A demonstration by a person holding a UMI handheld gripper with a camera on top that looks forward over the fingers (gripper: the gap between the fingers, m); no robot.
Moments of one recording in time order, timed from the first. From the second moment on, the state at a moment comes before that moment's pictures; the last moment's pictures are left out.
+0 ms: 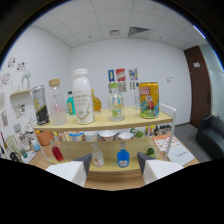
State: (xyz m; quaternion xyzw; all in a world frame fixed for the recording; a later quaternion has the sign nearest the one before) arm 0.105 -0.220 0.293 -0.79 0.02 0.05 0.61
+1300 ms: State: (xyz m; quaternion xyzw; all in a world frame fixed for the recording) arm 0.129 -0.230 0.095 -0.87 -0.01 -0.02 0.50
